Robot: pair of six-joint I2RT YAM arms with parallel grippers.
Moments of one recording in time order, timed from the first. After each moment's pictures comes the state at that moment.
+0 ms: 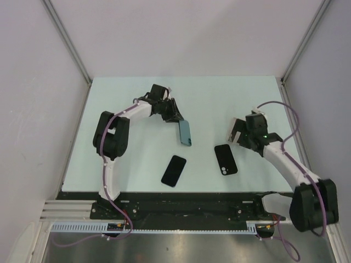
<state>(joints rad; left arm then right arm) -0.39 2.11 1.55 -0.34 0.44 -0.66 0.25 1.25 0.77 -0.44 0.11 0.54</state>
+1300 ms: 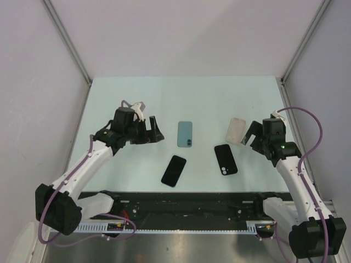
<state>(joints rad) -0.39 1.17 0.94 -0.53 0.23 -0.46 0.11 0.92 0.79 -0.71 0.14 0.55</state>
